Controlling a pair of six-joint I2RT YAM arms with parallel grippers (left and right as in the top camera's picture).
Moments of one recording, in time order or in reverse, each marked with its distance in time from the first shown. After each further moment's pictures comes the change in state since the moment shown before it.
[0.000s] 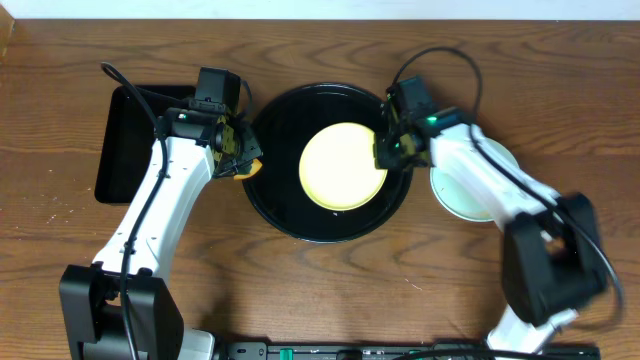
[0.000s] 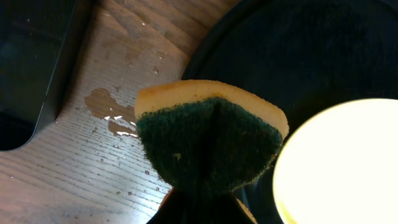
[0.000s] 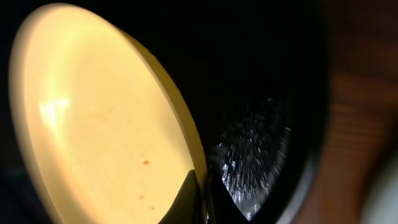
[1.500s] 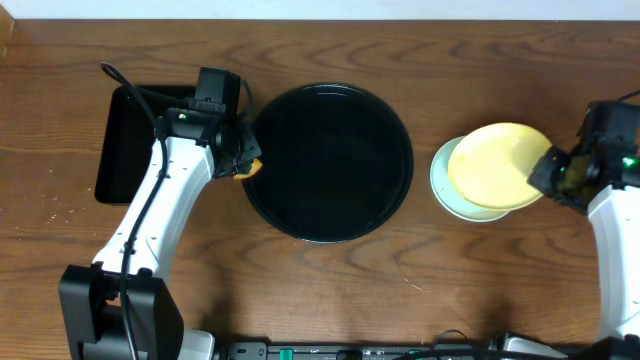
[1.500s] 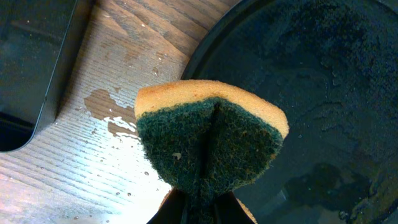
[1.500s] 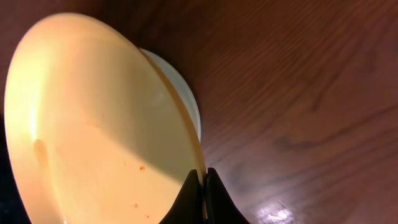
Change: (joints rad) left arm 0.000 0.000 0.000 0.003 0.000 0.000; right arm -0.636 -0.449 -0.214 -0.250 0.199 0.028
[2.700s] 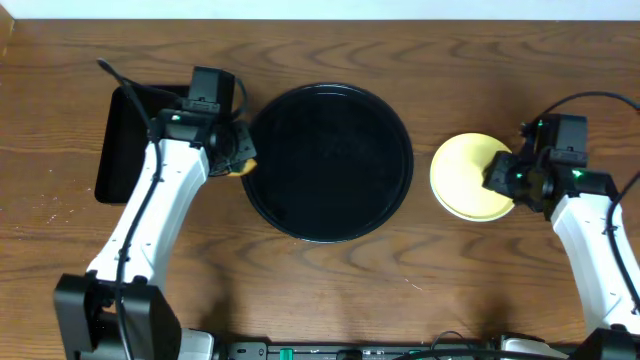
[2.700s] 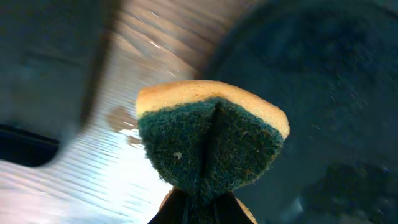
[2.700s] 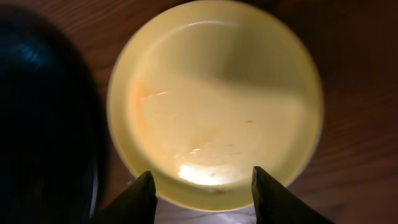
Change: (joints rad) left arm 0.037 -0.032 0.000 0.005 -0.049 0.107; right arm 0.167 0.000 -0.158 0.246 -0.208 -0.087
